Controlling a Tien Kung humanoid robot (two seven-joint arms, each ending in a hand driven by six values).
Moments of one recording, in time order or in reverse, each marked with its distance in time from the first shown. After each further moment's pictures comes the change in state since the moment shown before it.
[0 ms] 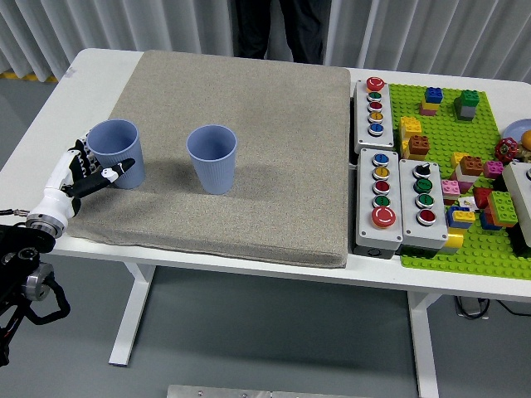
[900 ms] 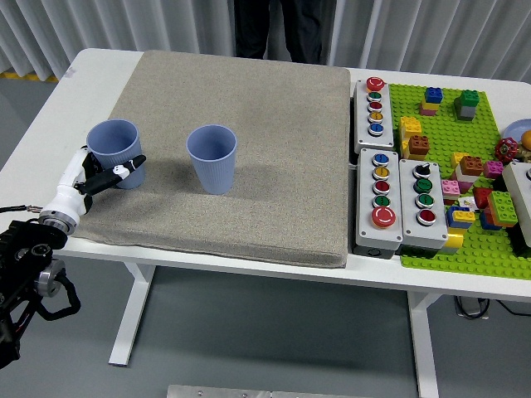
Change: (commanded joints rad) left arm -0.027 -0.022 0.029 0.011 0.020 0.012 0.009; right arm -0.007 0.001 0.008 0.000 -0.017 0.002 -0.005
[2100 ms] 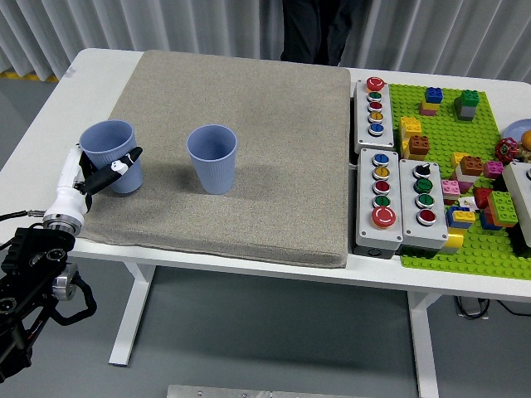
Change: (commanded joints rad) left arm 0.026 -0.023 0.031 -0.071 -0.011 0.193 -0.051; right arm 0.007 -0.001 -0.001 0.000 0.004 0.001 0.000
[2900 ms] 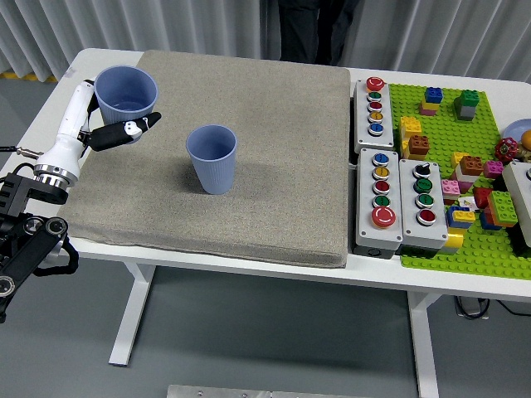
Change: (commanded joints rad) left arm -0.117 0.093 0.013 -0.125 0.405 0.018 0.060; right arm -0.005 -0.006 -0.006 0.000 0.000 0.000 0.000
